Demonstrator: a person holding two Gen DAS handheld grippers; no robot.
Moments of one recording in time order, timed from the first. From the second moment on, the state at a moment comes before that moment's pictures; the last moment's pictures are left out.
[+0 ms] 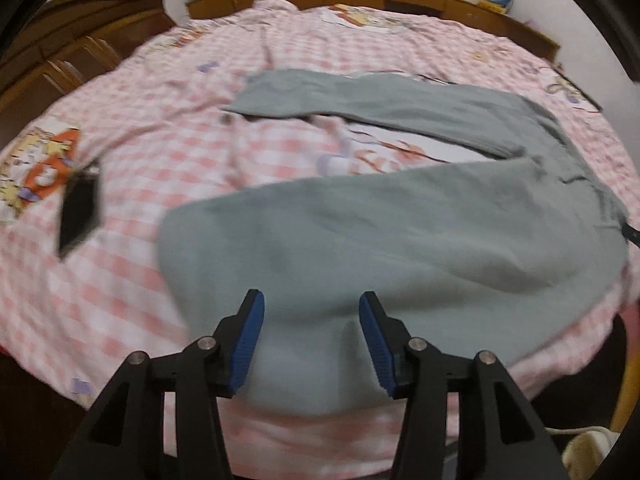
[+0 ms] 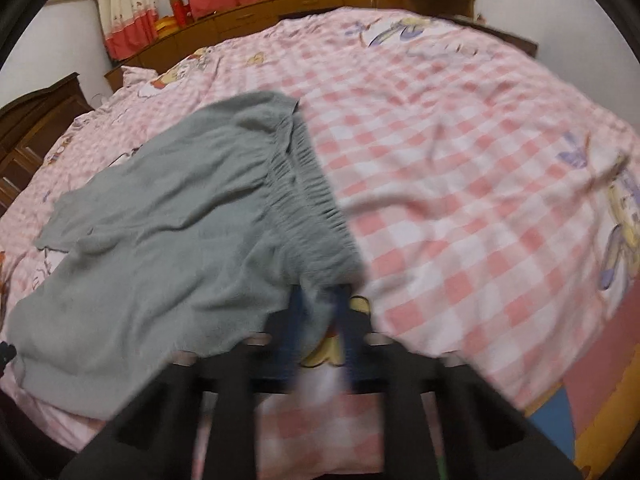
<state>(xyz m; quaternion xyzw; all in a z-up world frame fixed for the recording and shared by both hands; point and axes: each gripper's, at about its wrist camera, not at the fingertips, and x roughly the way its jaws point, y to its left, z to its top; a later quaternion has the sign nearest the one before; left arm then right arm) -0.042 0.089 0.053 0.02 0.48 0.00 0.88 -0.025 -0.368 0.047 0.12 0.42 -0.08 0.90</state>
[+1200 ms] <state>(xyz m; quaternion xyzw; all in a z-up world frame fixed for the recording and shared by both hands) -0.040 -0.054 0.037 0.08 0.45 -0.19 0.87 -0.047 -0.363 0.065 0.03 0.45 0.00 0.89</state>
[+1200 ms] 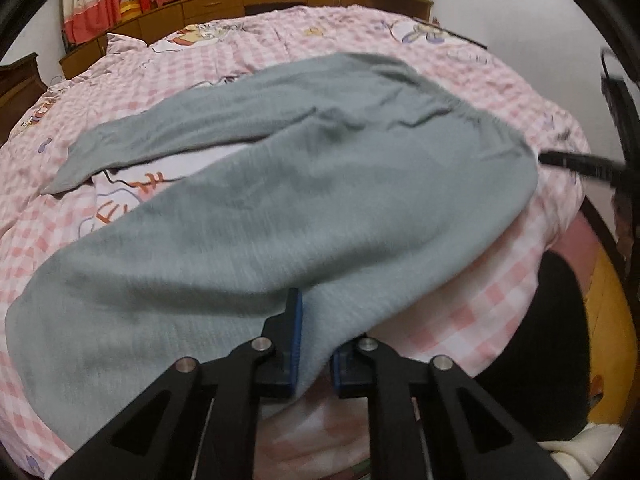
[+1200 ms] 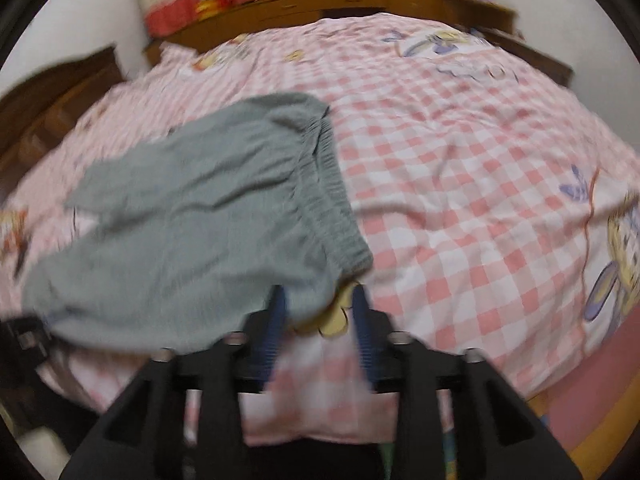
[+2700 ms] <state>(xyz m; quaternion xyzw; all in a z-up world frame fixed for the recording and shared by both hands) -0.055 0.040 0.050 -0.02 0.46 -0.10 0.88 -0.028 -0.319 0.084 -0.13 0.38 0.04 0.92</state>
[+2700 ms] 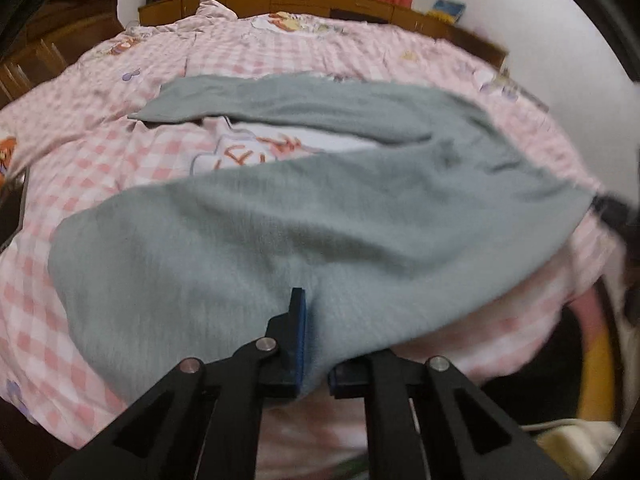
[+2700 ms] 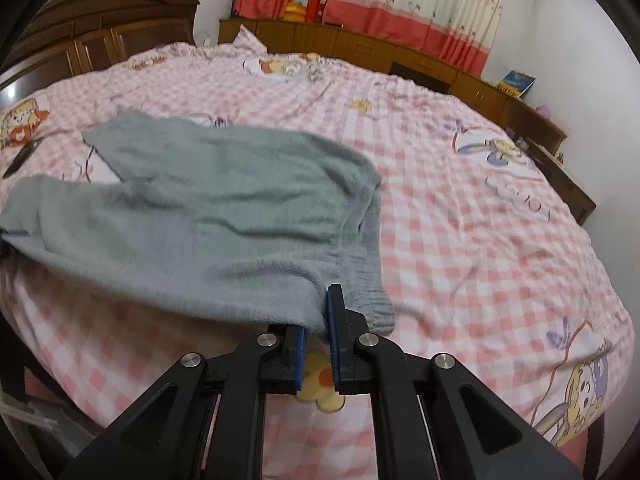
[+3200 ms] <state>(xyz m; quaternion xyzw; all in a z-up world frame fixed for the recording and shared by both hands) -0.095 0.009 0.132 0.01 0.38 -0.17 0.91 -0.050 -0.343 0.105 -0.10 0.35 0.01 0.93</state>
